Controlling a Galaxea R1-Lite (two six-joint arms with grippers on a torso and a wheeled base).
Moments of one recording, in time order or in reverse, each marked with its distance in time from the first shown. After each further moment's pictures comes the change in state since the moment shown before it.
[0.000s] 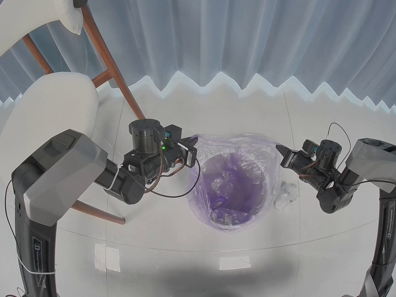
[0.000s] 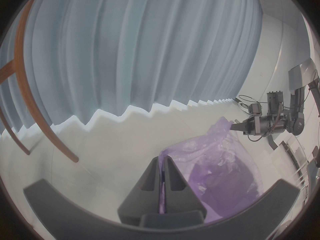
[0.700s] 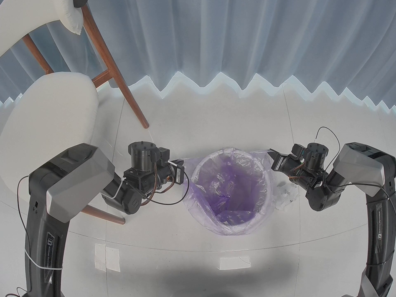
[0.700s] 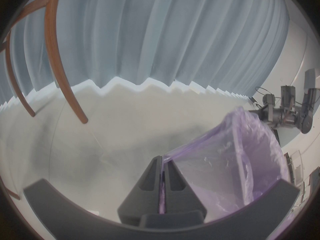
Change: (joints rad) left arm 0.079 0.137 0.020 -0.005 0.053 -0.117; right arm -0.002 0.140 -0.186 0.099 -0.003 -0.016
